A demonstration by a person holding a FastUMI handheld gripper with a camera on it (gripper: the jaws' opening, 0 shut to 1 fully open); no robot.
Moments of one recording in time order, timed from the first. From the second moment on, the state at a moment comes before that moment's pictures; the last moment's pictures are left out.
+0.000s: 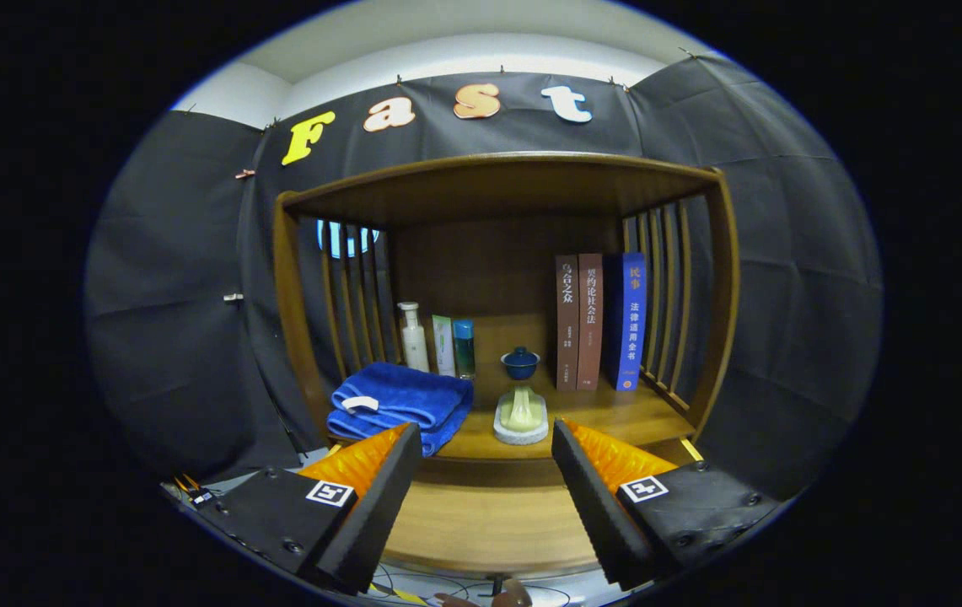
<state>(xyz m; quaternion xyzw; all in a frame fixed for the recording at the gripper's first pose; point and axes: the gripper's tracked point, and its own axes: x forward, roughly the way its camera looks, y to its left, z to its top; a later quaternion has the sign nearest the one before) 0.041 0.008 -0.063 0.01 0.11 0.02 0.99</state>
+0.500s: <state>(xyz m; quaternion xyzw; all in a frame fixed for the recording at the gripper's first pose) -0.046 -0.010 -0.176 0.02 0.10 -0.01 0.99</state>
